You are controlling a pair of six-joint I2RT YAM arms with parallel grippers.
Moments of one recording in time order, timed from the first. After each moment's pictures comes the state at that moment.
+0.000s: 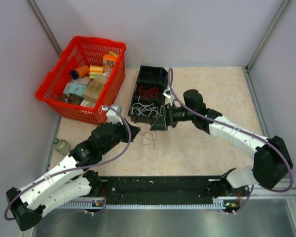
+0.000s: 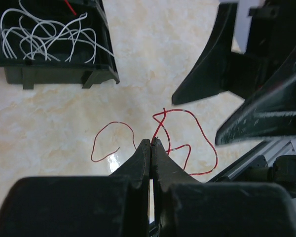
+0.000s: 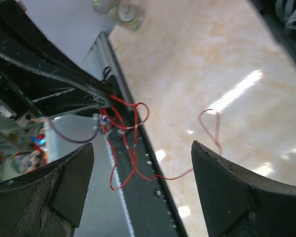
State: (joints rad) left arm -0.81 0.74 0.66 -0.25 -0.16 -0.67; right arm 0.62 1.38 1.02 -0.12 -0.73 0.46
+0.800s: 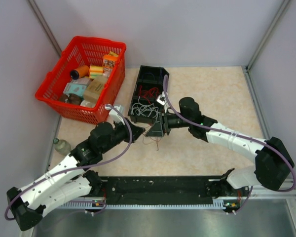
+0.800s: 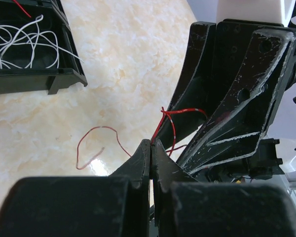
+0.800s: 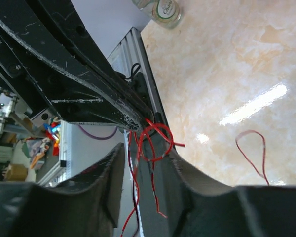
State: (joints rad) left arm -0.81 0.73 0.65 -0.15 -0.02 -0.65; right arm 0.76 1.35 0.89 0.16 -0.76 0.61
